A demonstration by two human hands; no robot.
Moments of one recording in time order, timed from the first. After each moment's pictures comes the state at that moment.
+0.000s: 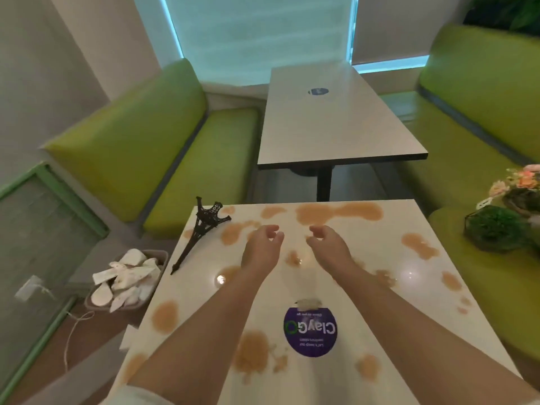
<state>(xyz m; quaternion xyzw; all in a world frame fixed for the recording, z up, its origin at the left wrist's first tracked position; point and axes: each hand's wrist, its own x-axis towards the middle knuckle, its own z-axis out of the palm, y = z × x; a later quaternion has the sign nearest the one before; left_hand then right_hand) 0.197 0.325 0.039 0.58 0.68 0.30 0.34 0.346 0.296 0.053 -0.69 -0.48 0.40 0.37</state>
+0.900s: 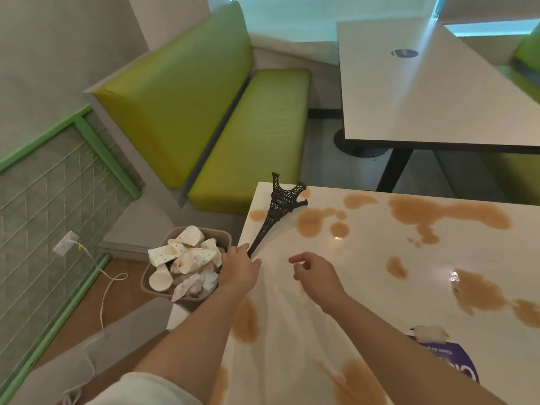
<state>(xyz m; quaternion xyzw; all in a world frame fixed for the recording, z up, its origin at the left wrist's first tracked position) -0.081 0.373 -0.080 0.55 0.79 0.10 0.24 0.098 0.346 -0.041 -0.67 -0.53 0.47 0.23</state>
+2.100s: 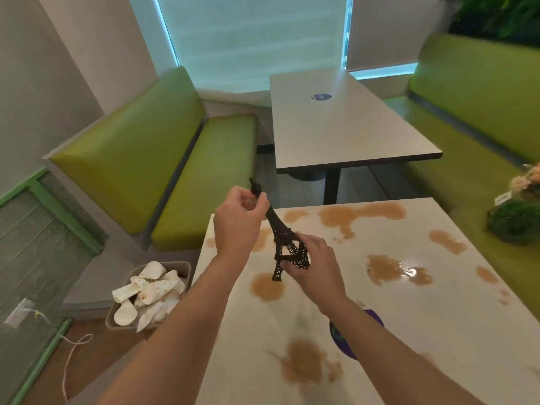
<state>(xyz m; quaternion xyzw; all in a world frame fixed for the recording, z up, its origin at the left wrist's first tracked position) 0.064 0.333 0.127 0.58 0.59 0.51 0.24 0.207 0.279 0.028 -0.66 -0.60 0.24 0.39</state>
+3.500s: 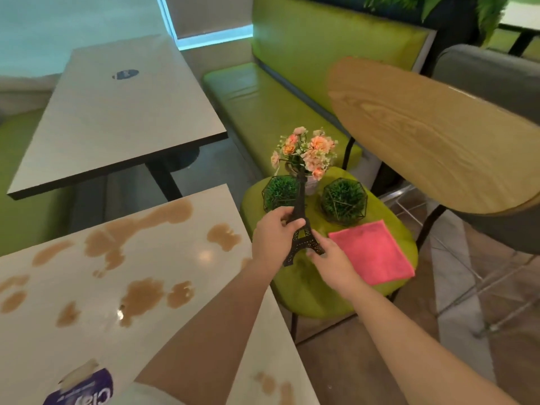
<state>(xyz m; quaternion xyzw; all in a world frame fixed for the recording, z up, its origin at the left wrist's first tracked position) 0.668 0.285 -0.010 0.75 0.46 0.26 0.40 0.772 0.191 -0.059 -0.77 -0.39 0.33 0.38</state>
